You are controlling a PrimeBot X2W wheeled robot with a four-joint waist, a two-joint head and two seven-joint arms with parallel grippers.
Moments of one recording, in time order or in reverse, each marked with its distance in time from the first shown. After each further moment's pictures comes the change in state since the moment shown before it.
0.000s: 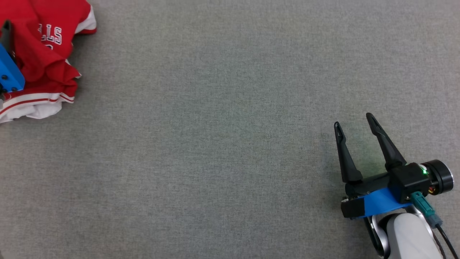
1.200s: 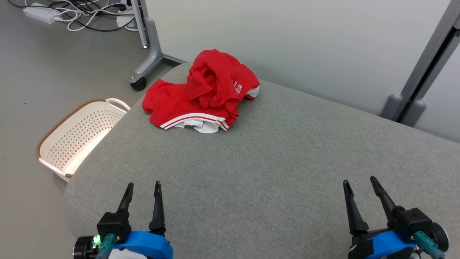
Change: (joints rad) left arm 0.848 -0.402 -0.087 -0.315 0.203 0.099 -0.629; right arm 0.182 0.000 -0.043 0.140 0.147 0.000 0.000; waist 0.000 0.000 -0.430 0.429
